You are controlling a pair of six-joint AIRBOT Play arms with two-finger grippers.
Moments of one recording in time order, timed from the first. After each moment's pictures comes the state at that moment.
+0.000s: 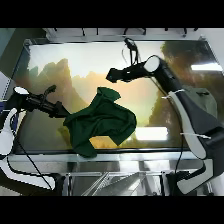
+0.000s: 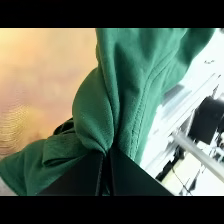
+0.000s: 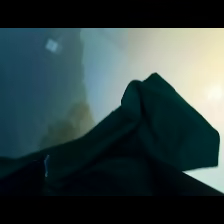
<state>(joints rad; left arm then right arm) 0.25 -1.67 1.28 0.80 -1.62 -1.08 0.35 -1.72 1.81 -0.91 1.02 1.43</state>
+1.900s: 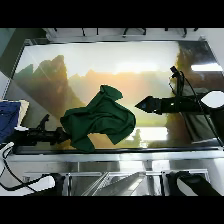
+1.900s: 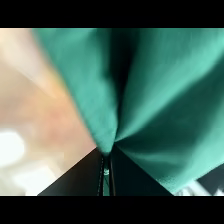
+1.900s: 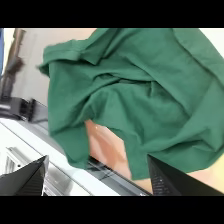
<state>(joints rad) 0.46 -1.34 0.54 0.74 -1.23 -0.94 0.09 -0.99 1.00 -0.68 1.18 1.36</state>
